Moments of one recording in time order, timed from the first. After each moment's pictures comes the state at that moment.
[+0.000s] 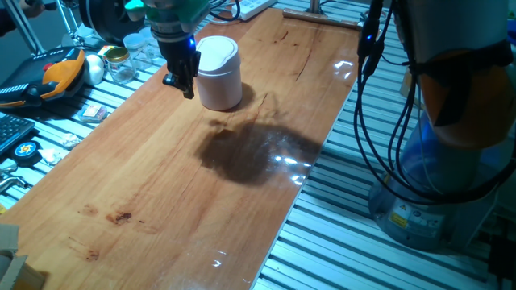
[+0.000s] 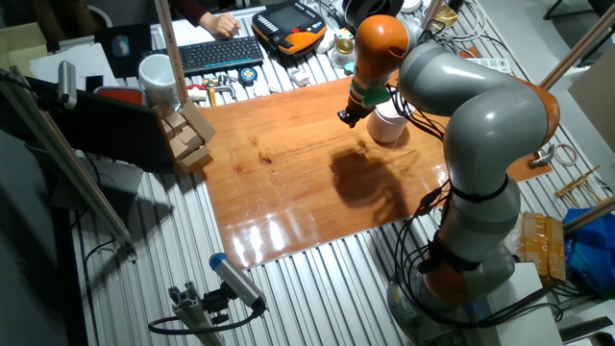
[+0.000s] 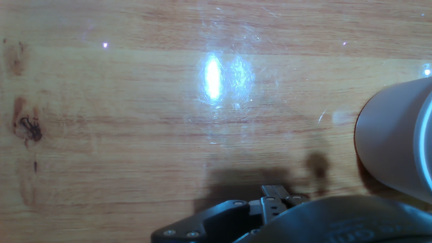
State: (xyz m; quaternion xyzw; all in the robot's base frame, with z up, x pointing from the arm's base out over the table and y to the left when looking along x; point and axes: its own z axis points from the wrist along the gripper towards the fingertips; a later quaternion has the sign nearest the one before) arm 0.557 0.044 0.182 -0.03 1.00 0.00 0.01
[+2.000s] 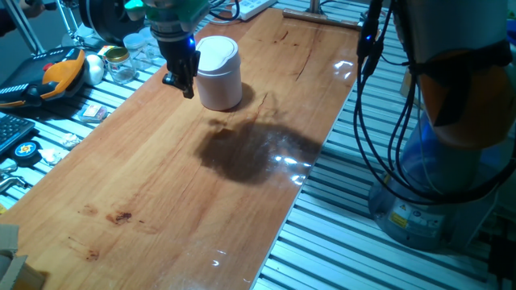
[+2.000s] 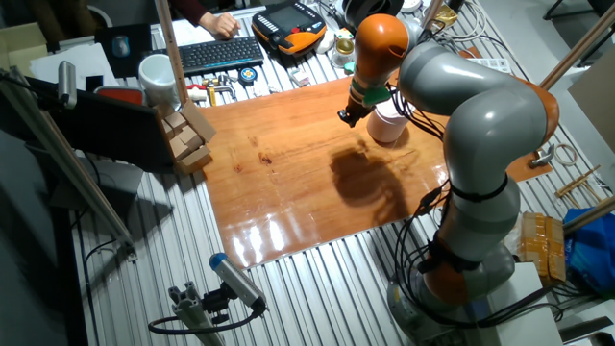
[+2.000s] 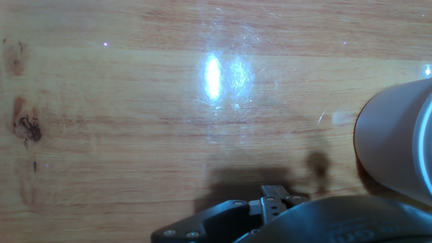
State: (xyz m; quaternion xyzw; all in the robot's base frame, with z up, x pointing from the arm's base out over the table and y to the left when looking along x) arm 0.559 0.043 0.182 -0.03 1.00 0.00 0.01
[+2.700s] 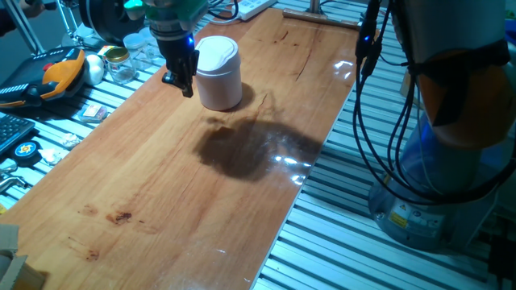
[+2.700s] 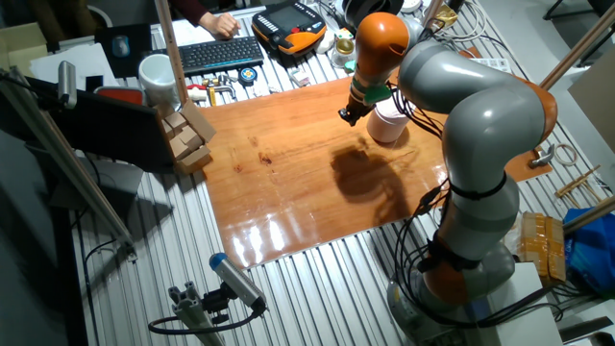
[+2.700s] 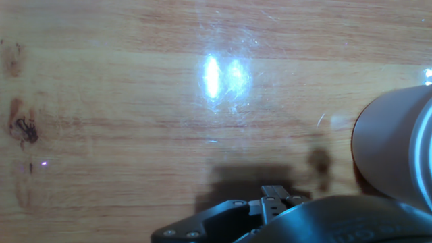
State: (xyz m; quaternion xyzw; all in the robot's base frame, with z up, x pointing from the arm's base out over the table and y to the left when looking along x) arm 0.566 0.037 0.180 -0.04 1.00 0.00 0.01
